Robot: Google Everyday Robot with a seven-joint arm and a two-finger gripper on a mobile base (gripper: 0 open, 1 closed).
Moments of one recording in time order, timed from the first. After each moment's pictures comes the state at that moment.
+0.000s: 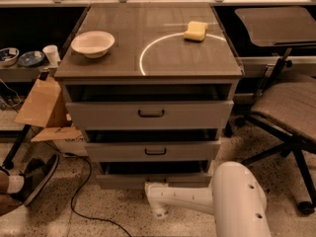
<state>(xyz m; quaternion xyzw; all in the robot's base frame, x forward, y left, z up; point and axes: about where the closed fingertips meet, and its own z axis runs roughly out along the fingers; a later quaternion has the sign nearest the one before) 0.633 0.010 0.155 0.02 0.94 0.06 0.35</state>
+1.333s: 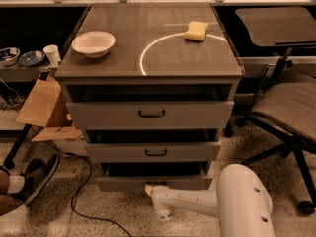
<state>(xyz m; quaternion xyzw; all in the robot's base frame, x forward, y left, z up) 0.616 -0.017 0.145 0.05 0.94 0.04 0.33</state>
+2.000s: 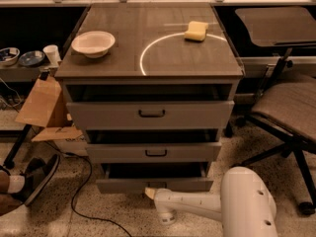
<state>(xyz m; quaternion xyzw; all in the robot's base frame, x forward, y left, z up) 0.601 -0.039 0.133 0.07 0.95 0.03 0.32</state>
